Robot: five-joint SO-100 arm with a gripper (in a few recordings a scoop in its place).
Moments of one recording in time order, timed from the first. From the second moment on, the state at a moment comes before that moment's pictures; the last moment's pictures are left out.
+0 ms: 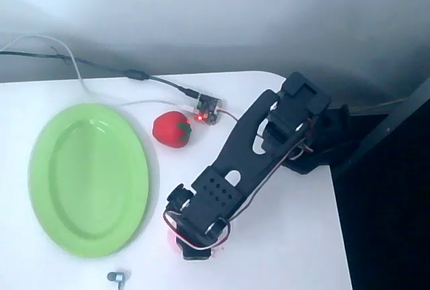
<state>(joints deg) -44.2 88.9 96.8 68.0 129.6</state>
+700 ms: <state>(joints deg) -41.2 97.2 98.5 73.1 127.7</state>
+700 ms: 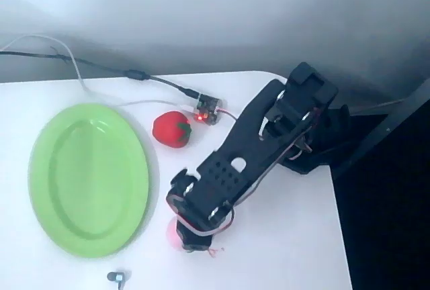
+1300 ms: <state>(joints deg) -21.4 95.9 91.1 65.5 102.8</state>
